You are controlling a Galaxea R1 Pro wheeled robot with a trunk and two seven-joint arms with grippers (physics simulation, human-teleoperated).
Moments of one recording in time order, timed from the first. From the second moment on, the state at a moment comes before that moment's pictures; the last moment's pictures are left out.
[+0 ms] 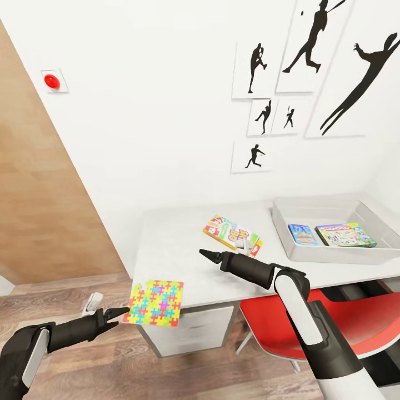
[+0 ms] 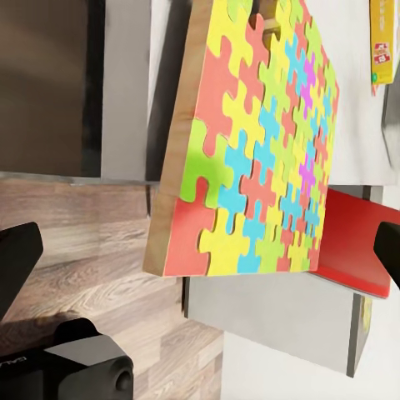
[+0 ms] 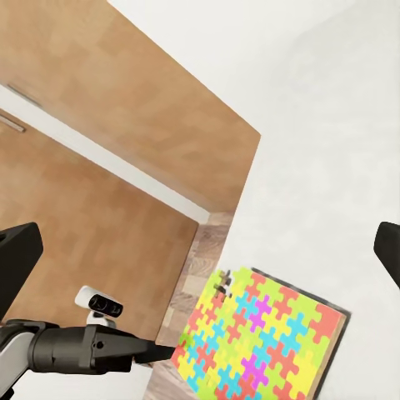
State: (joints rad) left arm -0.37 0.22 0.37 -1.04 0.20 1.02 -0.99; right arm -0.52 -0.05 0.22 -1.53 -0.82 0.79 0.26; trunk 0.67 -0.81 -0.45
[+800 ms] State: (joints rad) left arm -0.37 0.22 0.37 -1.04 0.20 1.02 -0.99; right arm -0.52 -0.05 0.22 -1.53 -0.82 0.79 0.26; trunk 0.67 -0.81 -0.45
